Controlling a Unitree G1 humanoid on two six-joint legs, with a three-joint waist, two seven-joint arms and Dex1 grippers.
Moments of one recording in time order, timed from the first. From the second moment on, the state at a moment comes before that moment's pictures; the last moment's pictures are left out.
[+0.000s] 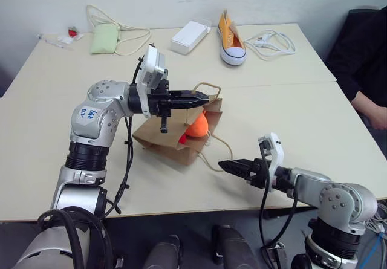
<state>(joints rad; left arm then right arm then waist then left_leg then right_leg) -0.89 0.47 -0.03 0.14 -0.51 0.49 -1.19 -0.31 -0.15 -0.41 -0.50 0.67 1.60 0.46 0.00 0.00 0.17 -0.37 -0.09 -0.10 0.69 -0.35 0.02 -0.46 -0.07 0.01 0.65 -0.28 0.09</state>
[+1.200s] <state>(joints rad) -0.99 0.34 0.02 0.33 -0.46 0.37 -1.00 -0.69 -0.52 -0.60 -0.51 1.17 1.49 0.23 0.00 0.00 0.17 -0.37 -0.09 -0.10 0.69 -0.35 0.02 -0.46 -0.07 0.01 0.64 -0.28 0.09</state>
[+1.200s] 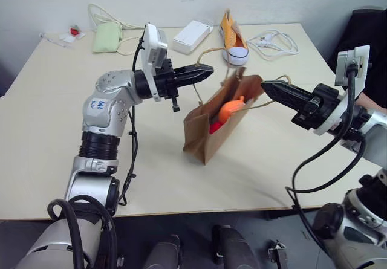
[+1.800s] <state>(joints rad) -0.94 0.34 0.05 0.28 -0.50 0.45 -0.98 -0.64 -0.61 -0.43 -0.55 1.20 1.26 0.18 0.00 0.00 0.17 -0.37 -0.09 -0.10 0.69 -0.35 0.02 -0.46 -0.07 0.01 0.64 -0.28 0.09</state>
